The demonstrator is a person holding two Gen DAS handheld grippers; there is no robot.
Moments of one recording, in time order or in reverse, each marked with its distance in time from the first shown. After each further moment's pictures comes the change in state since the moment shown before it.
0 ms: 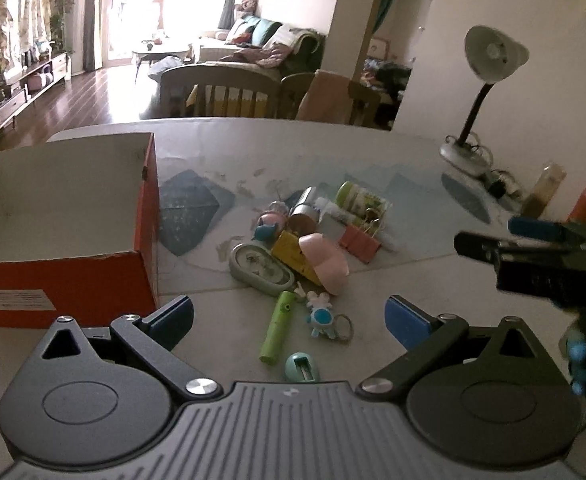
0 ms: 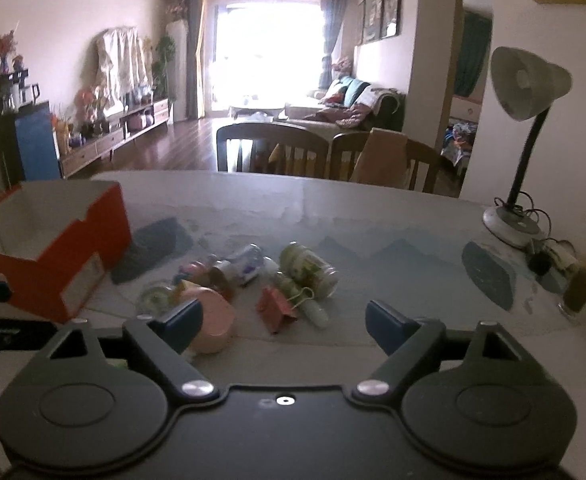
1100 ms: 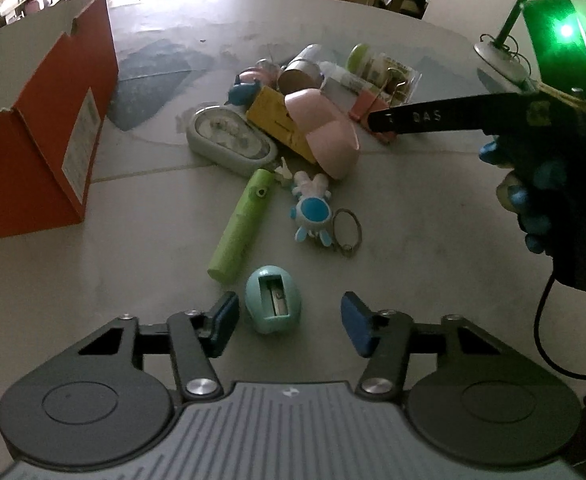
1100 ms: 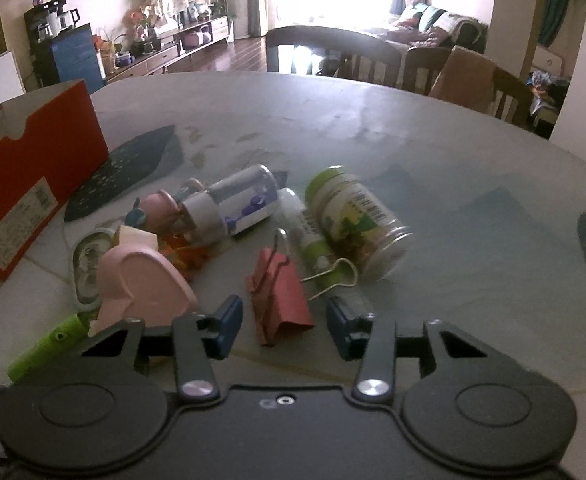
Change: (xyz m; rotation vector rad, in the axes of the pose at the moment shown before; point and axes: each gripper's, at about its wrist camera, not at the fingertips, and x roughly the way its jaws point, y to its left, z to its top) left arm 0.100 -0.028 -0.039 -0.034 0.320 0.044; right arm 0.166 -0.027 -0.003 -0.090 0.260 0.208
